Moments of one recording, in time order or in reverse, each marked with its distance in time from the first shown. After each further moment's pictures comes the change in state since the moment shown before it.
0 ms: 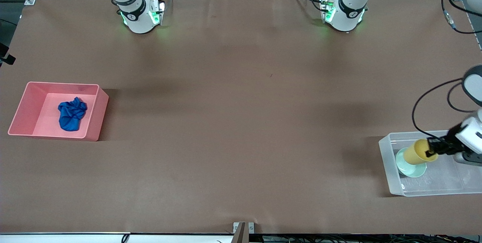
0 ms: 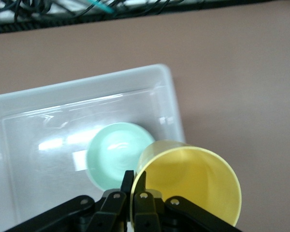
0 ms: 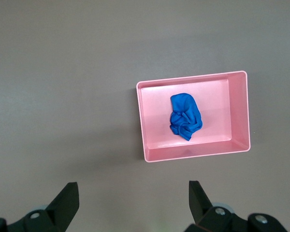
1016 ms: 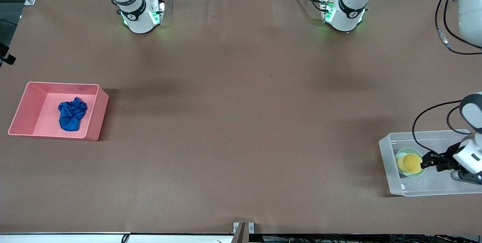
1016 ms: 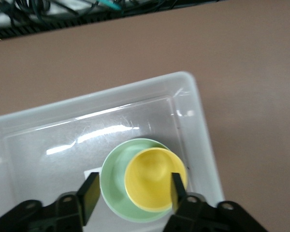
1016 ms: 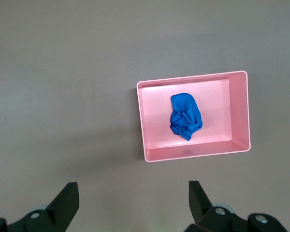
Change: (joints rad) left arm -0.129 0.082 0.108 0.161 0.000 -0.075 0.023; right arm 0.000 0.000 0.000 0.000 0.000 -0.001 0.000
